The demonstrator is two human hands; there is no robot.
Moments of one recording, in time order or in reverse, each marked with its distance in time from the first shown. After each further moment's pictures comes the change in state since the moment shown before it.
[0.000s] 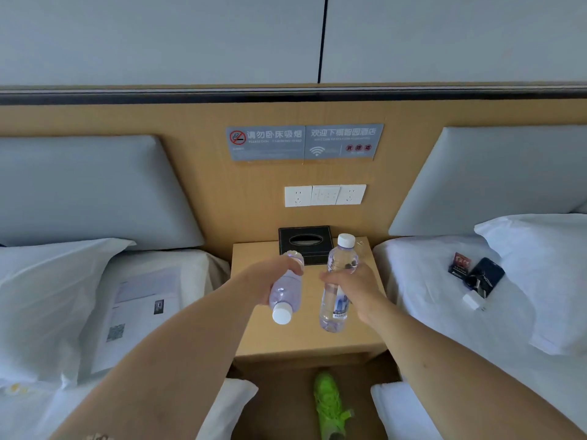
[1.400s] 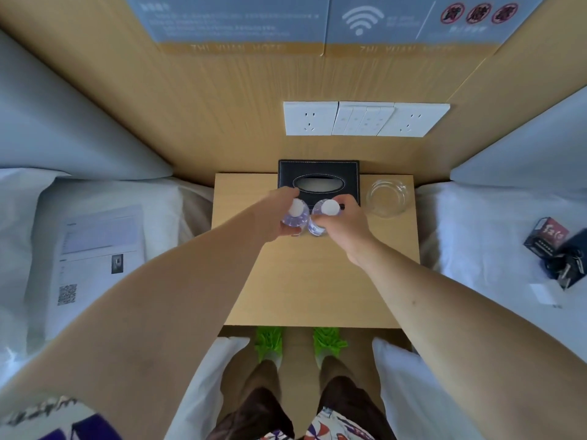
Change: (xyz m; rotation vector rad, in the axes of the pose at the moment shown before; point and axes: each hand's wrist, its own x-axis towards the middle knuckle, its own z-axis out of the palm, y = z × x) left_hand 0.244 0.072 -0.017 -0.259 0.274 -0.204; right_hand 0.251 0.038 0.074 -0.190 -0.169 0.155
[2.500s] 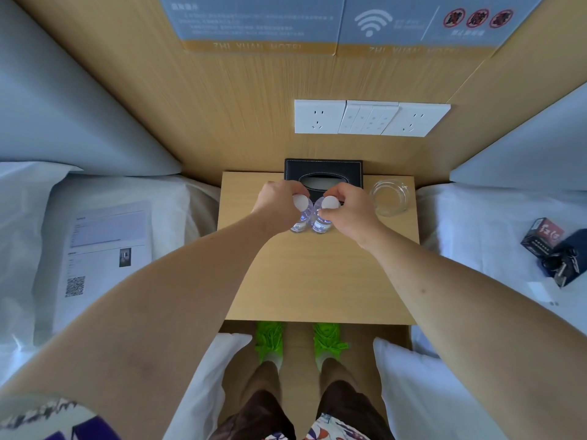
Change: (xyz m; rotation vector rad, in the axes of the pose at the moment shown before) left_hand -0.013 -0.017 -0.024 0.869 0.188 0.699; right_hand -0.015 -0.022 -0.006 -0.308 0.019 -0.276
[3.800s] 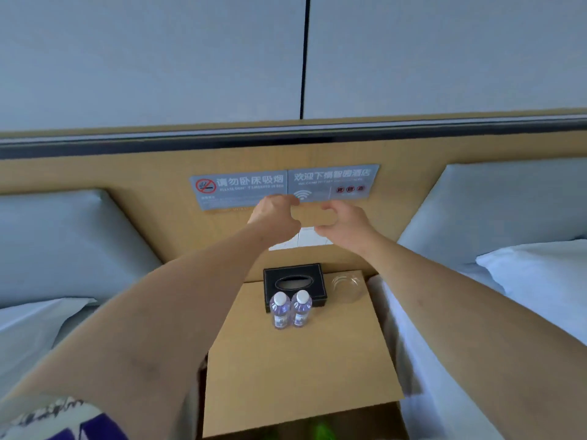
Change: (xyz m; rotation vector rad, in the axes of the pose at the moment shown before) left_hand -0.056 0.168 -0.155 0.177 0.168 0.342; right_hand -0.086 -0.165 -0.161 -0.188 0.176 -0.187
